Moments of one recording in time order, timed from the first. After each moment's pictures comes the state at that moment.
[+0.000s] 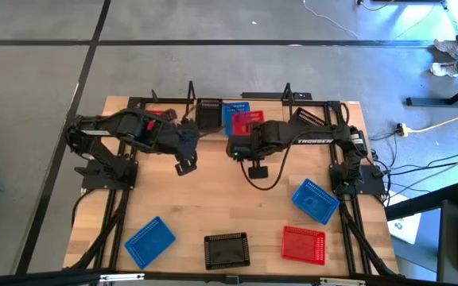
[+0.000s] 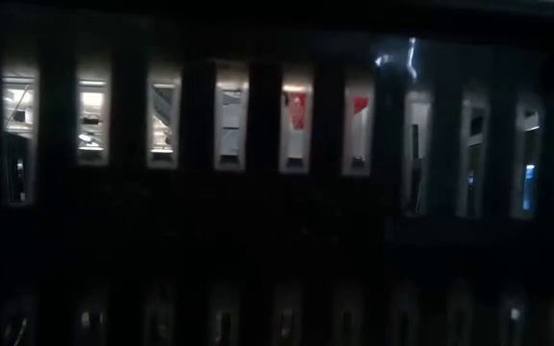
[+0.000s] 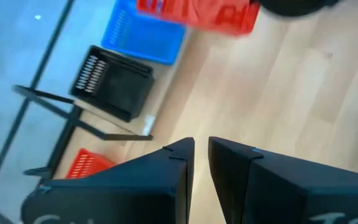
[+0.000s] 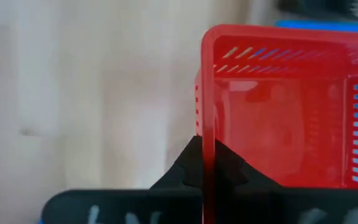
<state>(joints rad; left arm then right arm) -0.20 1.59 2.05 -1.55 -0.51 -0.46 0.04 1.95 1.97 -1.42 0.29 -0.09</state>
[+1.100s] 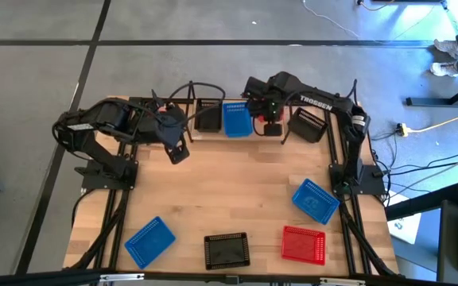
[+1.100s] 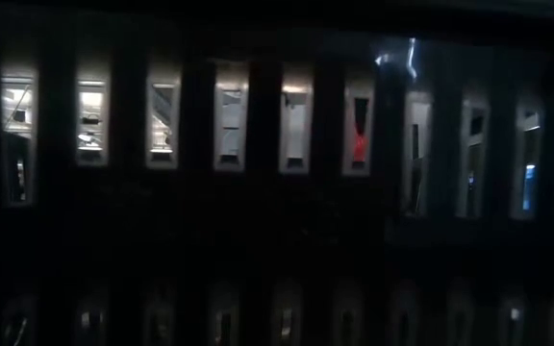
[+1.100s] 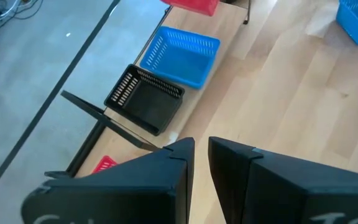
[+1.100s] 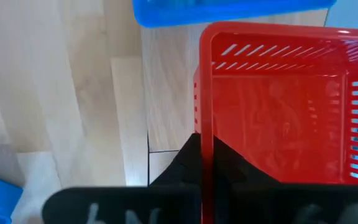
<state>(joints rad) -0.17 1.50 2.05 -1.53 -0.60 -0.49 -0.44 1.93 1.88 -1.44 0.13 -0.45</state>
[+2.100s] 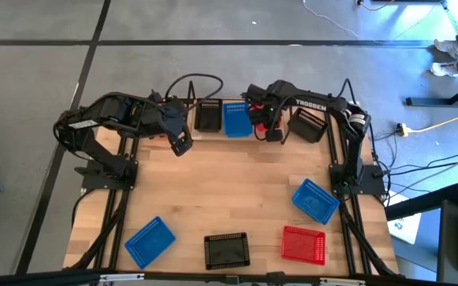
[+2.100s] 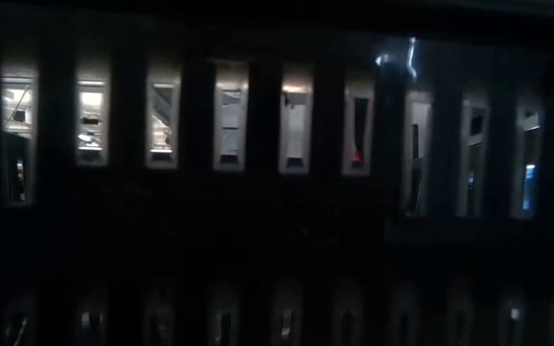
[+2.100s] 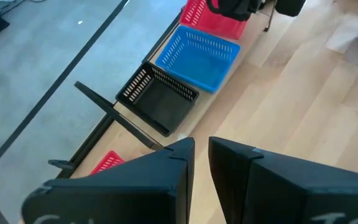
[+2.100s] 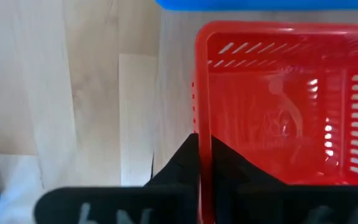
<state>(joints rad) -0.10 1.50 2.05 -1.52 -0.60 -0.52 -0.50 1.93 1.65 -1.25 0.03 -0.59</state>
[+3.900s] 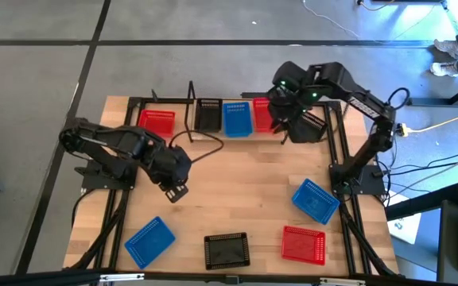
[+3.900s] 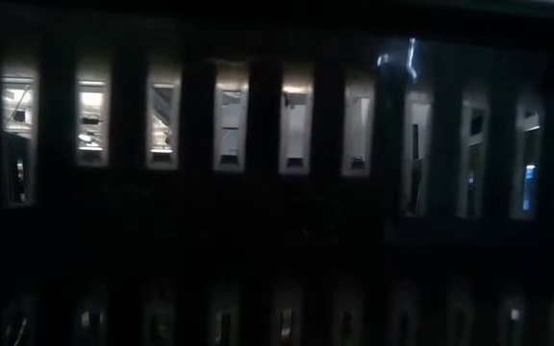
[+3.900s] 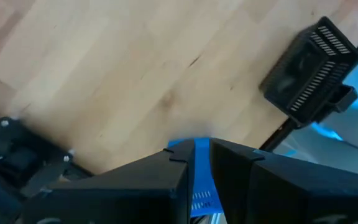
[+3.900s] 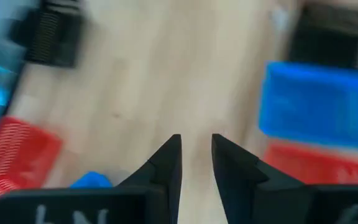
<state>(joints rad) -0.32 1.51 1.80 -1.54 0.02 -1.09 -0.35 1.68 2.09 -1.57 -0.37 -0.56</state>
